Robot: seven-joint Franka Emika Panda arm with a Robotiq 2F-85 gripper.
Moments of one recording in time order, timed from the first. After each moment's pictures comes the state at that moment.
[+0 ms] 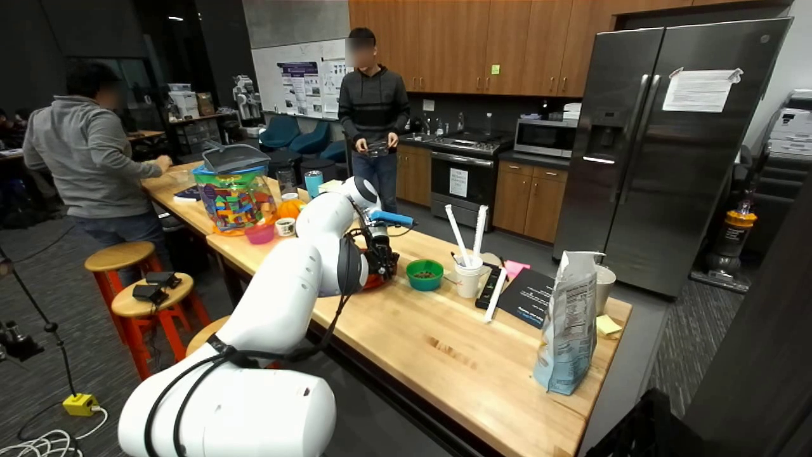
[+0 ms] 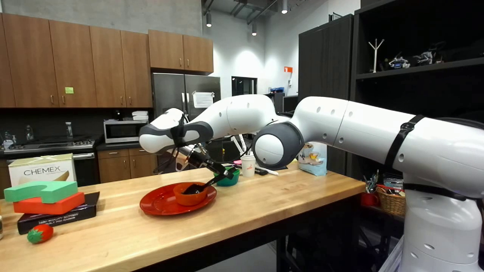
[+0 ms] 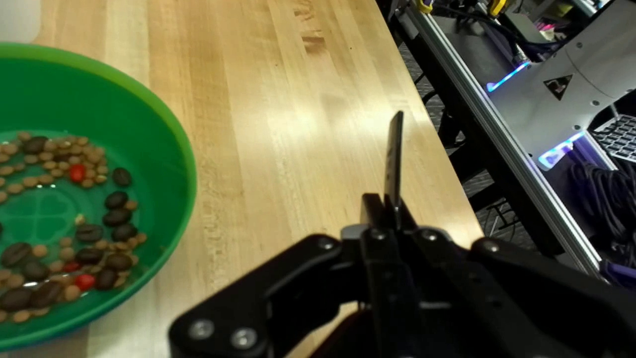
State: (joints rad) arm 0.42 1.28 -0.07 -0.38 -0.42 0.77 -1.10
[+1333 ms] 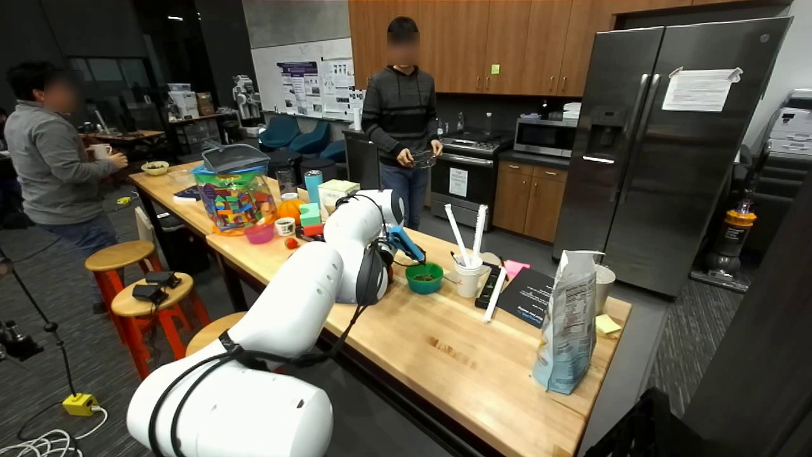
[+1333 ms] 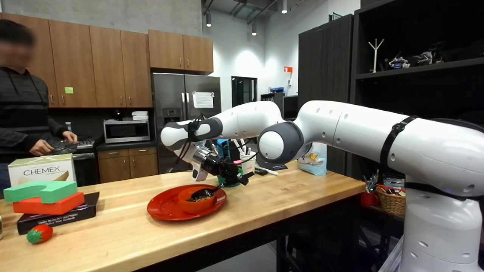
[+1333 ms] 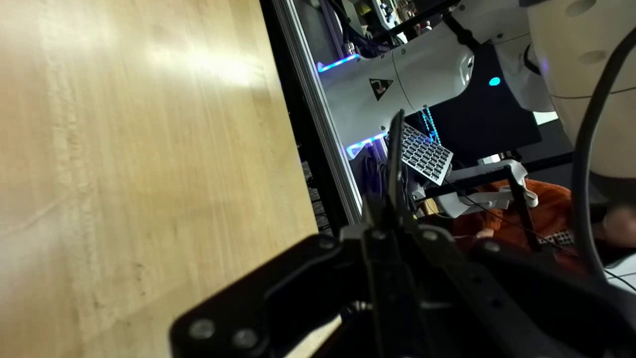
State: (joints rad) arm 0.26 1.31 0.06 -0.42 -0.13 0.49 -1.16
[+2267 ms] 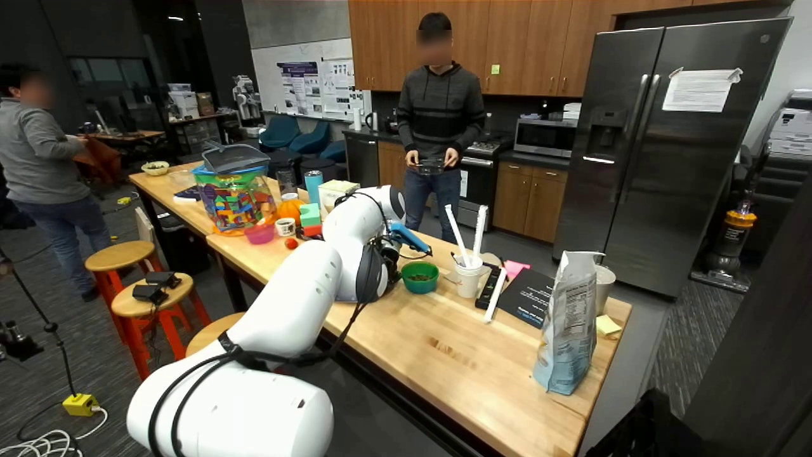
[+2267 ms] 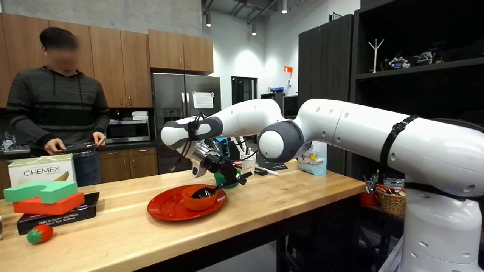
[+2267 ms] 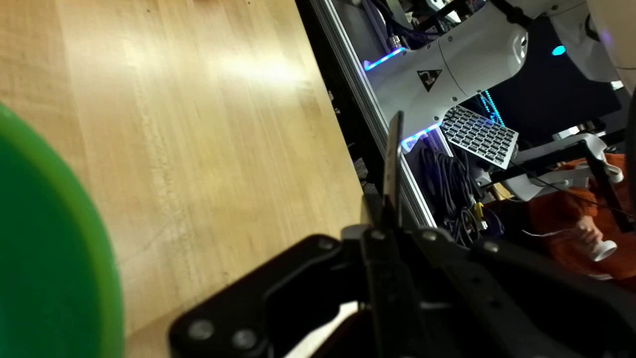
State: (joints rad) arm 0.26 1.29 0.03 -0.42 -0.19 0.59 -1.09
